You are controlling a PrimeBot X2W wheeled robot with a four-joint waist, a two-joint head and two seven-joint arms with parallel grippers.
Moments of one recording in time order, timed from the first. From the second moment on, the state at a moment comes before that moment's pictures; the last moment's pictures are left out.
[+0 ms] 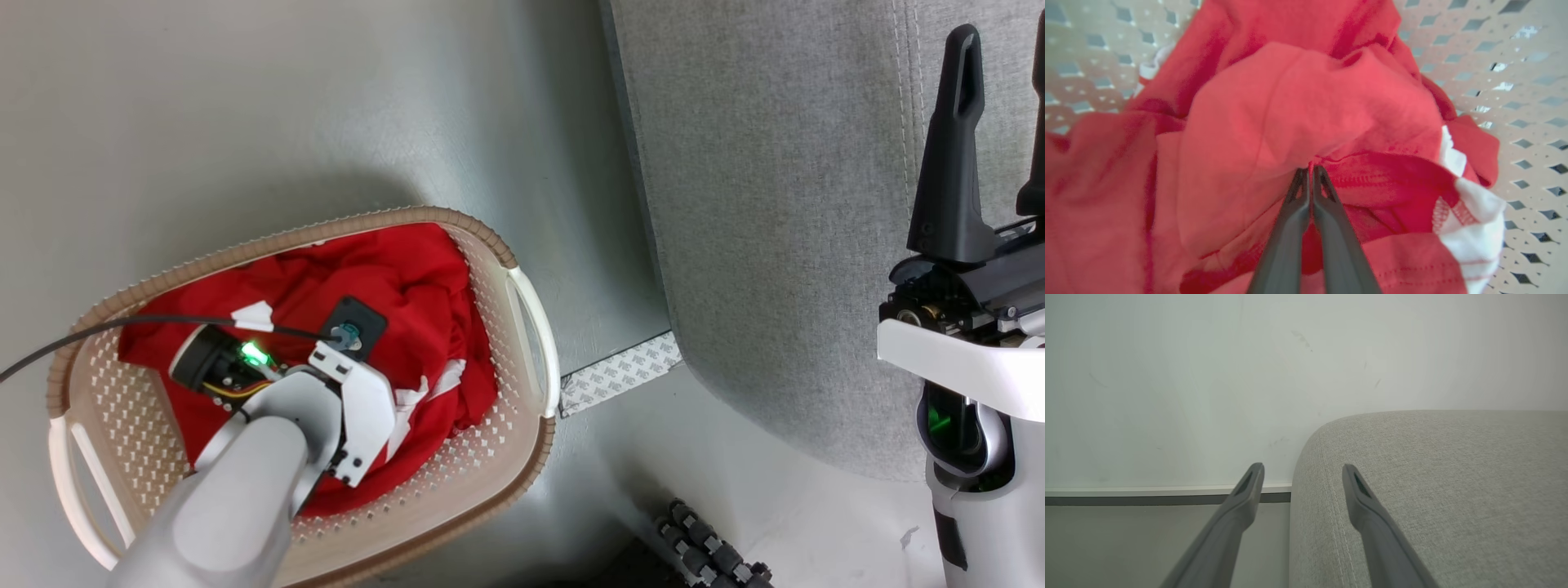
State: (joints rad) left arm -0.65 0.31 -0.55 0.54 -0.04 -0.05 0.29; right arm -0.55 -0.05 0.10 -0.17 0.40 0.13 -0.26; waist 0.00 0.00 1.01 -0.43
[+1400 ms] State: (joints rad) left arm -0.53 0.14 -0.38 0.32 -0.48 -0.09 0.24; right arm -0.55 -0.05 0.07 -0.16 0.36 0.13 -0.26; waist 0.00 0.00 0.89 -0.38
